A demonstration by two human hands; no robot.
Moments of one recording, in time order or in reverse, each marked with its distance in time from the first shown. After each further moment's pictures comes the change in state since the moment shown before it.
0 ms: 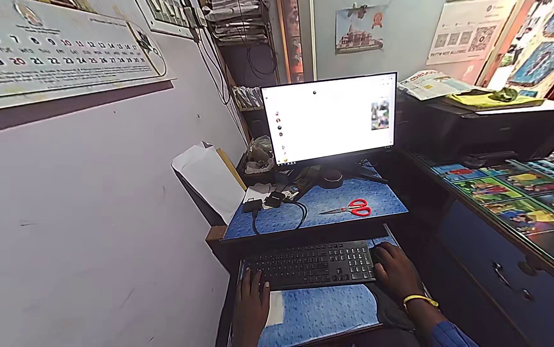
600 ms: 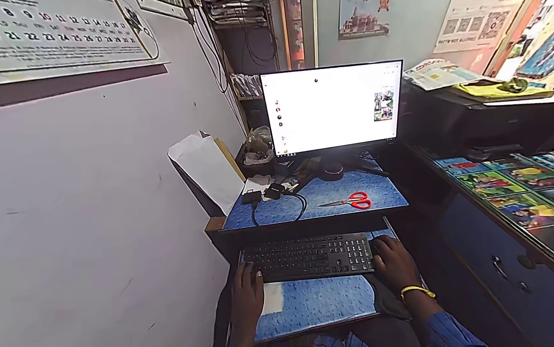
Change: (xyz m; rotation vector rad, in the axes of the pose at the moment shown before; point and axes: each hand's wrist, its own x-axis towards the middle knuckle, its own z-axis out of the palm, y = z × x) left_hand 0.003 0.000 -0.010 -0.189 0.063 -0.100; right_hand 0.002 -0.002 -0.005 -0.004 -0.077 0.020
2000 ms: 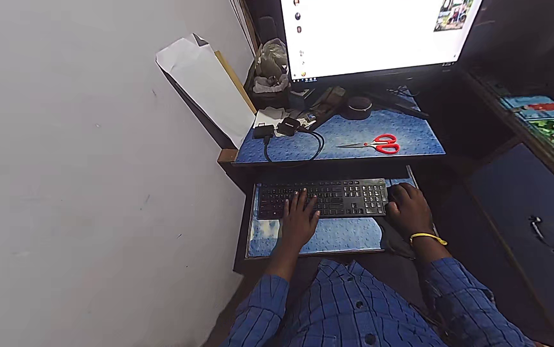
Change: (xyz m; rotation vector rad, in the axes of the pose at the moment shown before) left_hand -0.010 0.101 0.021 0.202 -0.474 0.263; right_hand 0.000 -0.001 -0.001 0.029 -0.097 0.048
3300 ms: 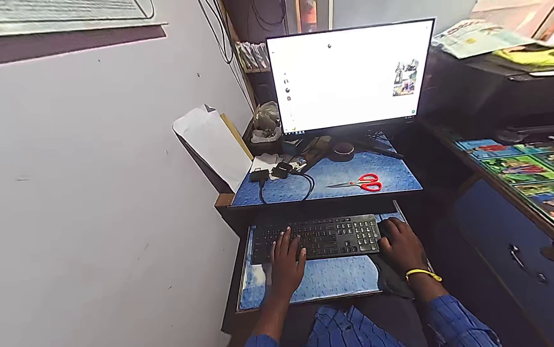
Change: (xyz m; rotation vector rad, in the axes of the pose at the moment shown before) left_hand -0.006 -0.008 -0.005 -0.121 0.327 -0.018; right_hand 0.000 -0.001 0.001 0.004 0.064 0.006
